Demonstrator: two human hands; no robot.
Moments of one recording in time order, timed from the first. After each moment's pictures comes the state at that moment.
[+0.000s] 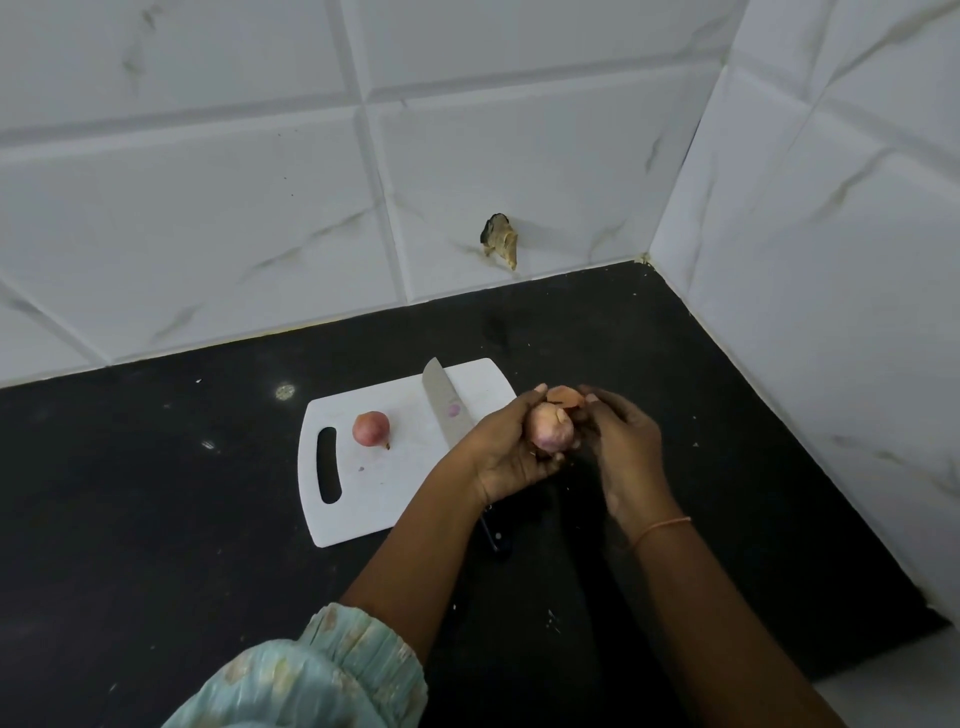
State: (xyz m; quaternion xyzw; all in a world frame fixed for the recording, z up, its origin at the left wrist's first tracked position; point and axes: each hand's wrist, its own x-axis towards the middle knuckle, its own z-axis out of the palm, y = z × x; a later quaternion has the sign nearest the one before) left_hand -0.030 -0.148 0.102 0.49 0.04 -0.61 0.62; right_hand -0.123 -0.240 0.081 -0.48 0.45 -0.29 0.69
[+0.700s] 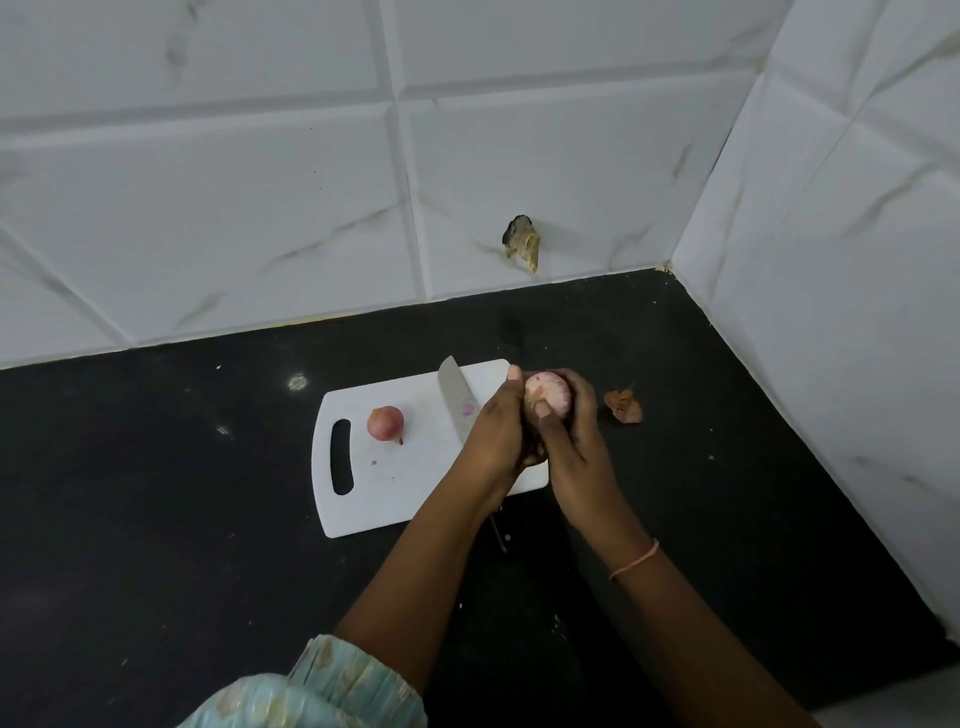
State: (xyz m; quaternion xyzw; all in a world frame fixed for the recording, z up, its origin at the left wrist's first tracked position) left_hand -0.032 -0.132 0.109 0.59 -0.06 -0.41 0.69; right_hand -0.112 -0.192 0.097 -0.71 0.19 -0.26 0.63
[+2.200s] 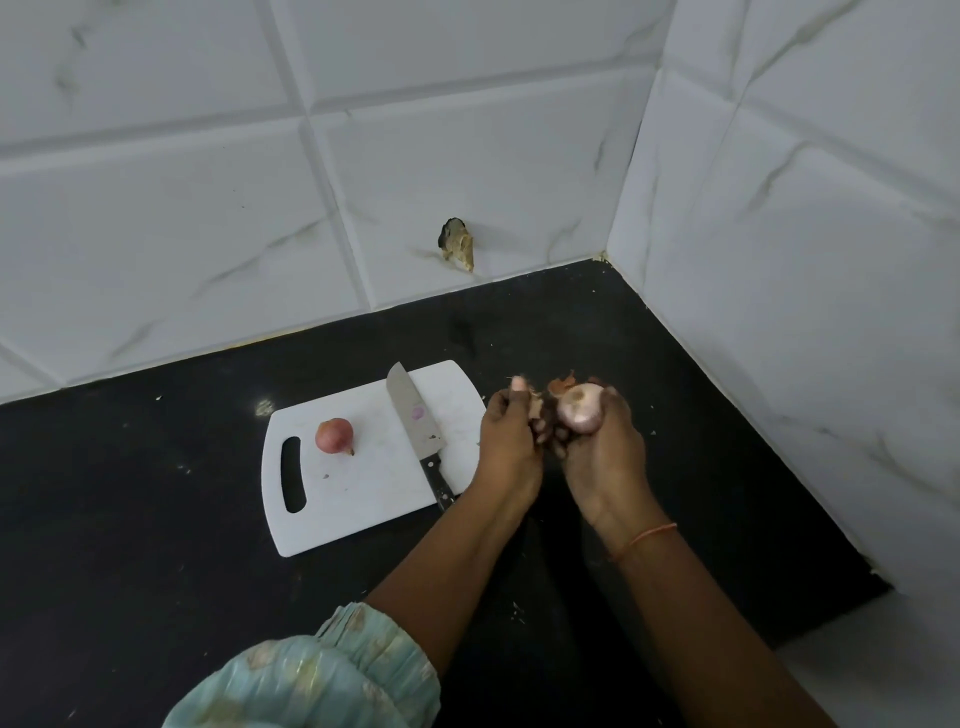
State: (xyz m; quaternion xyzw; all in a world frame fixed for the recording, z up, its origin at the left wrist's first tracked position) left_hand -0.085 -0.193 0.091 0.52 0.03 -0.38 0.76; right_hand -0.145 -0.236 0.108 -0.29 0.41 -0.34 0.79
